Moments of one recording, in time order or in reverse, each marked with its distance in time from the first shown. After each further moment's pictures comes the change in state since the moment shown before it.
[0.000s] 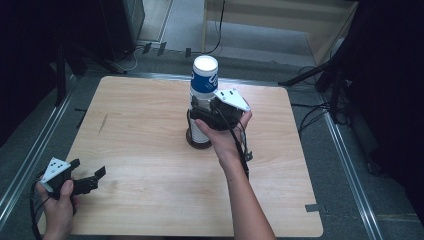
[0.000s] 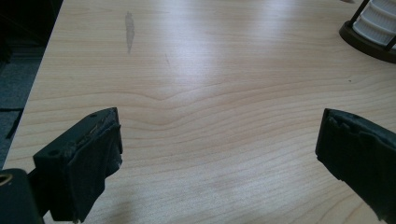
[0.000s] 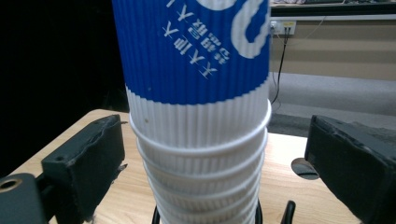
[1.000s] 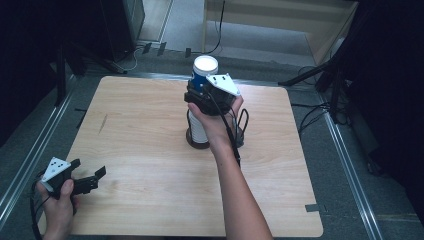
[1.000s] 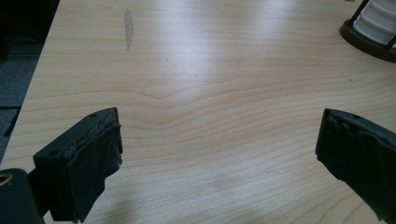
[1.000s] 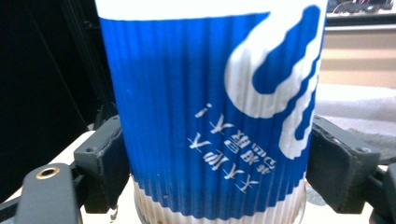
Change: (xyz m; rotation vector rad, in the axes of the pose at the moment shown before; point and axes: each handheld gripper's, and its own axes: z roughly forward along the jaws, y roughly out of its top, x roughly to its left) left arm 0.001 0.000 0.001 0.010 -0.004 -0.001; right arm 0.013 0.022 0.027 -0.039 -0.035 0.017
